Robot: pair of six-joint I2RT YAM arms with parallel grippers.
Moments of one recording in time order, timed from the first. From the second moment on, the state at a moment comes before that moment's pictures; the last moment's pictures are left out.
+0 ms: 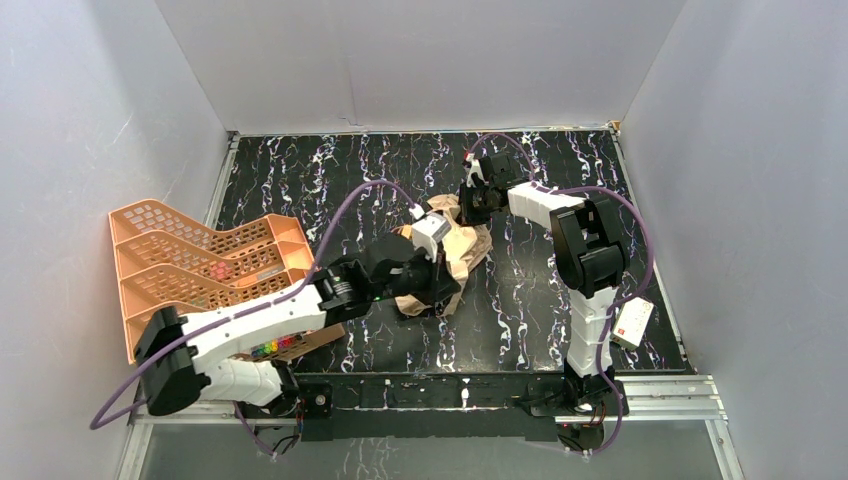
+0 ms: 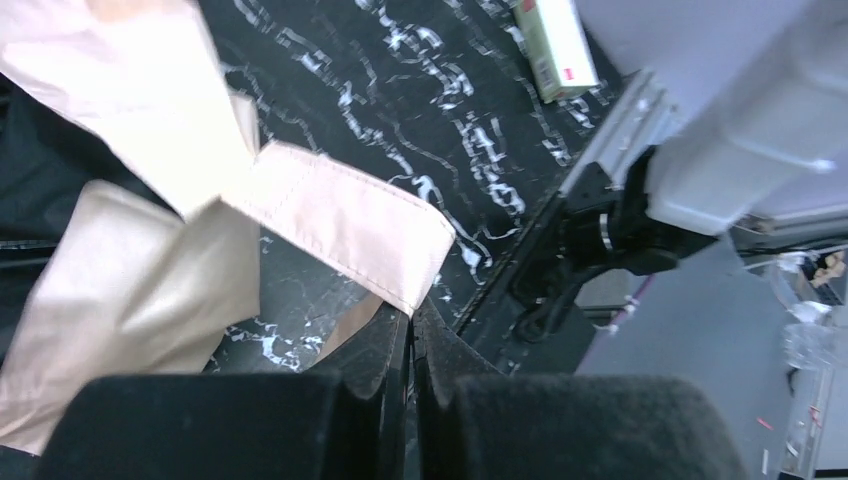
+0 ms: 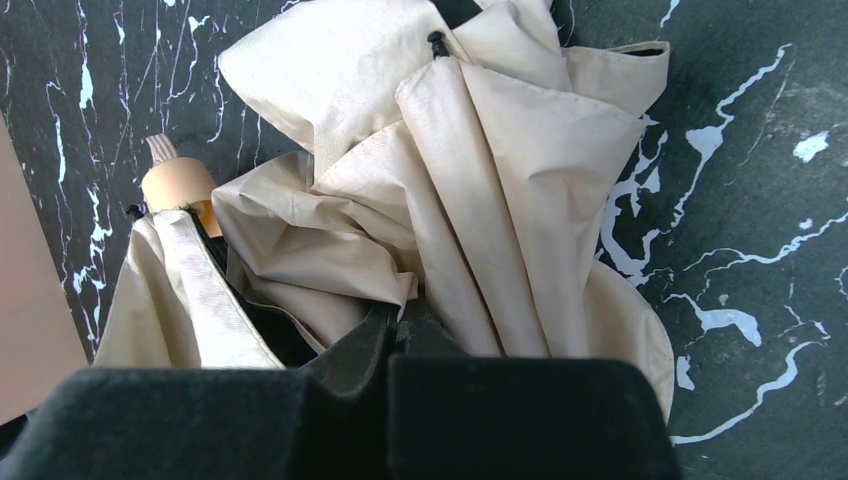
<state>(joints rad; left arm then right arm) -1.06 1.28 0.93 -0.13 0.04 -0.51 0.39 2.06 1.40 -0.29 -0.43 0.28</state>
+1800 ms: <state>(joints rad) -0.43 2.33 1.81 -0.03 0.65 -0.51 0.26 1.59 1.23 -0.22 -0.36 0.22</state>
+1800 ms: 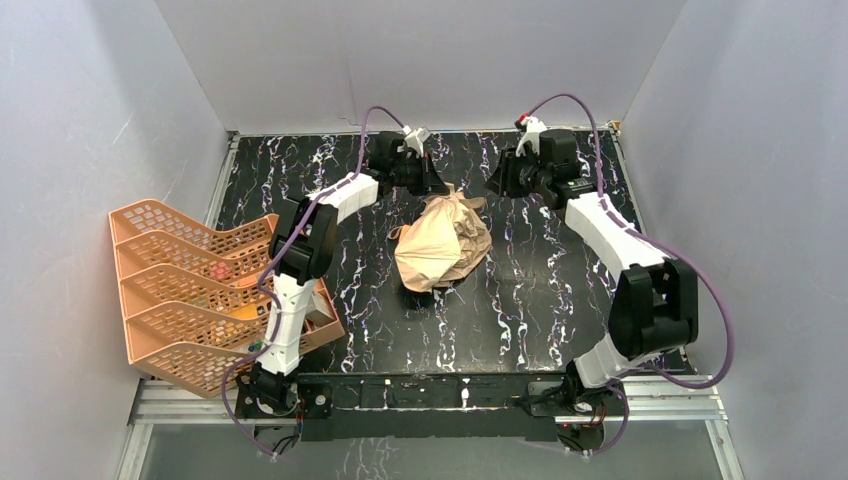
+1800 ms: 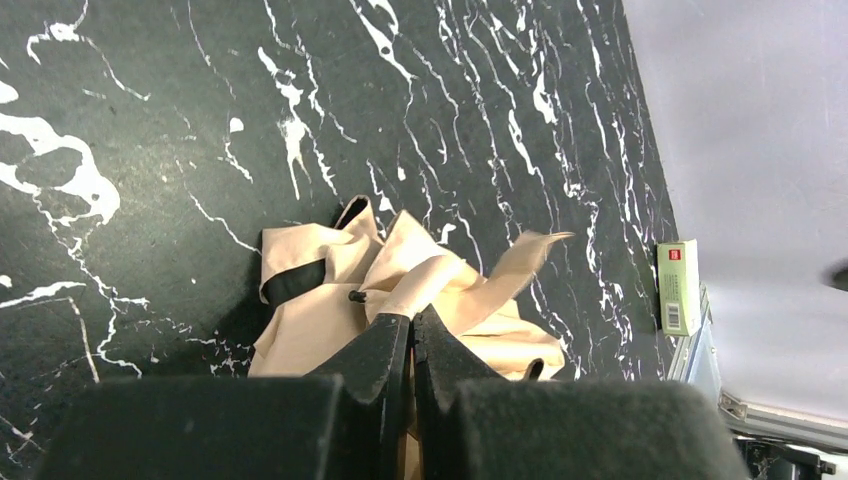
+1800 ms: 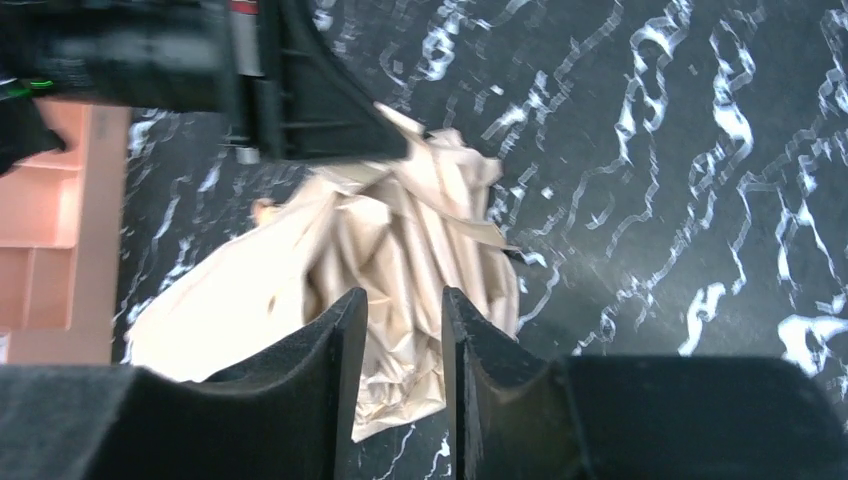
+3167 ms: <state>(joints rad) -0.35 1.99 1.45 -0.05 0.52 -0.46 0.42 2.07 1.39 -0.19 -0.44 0.23</state>
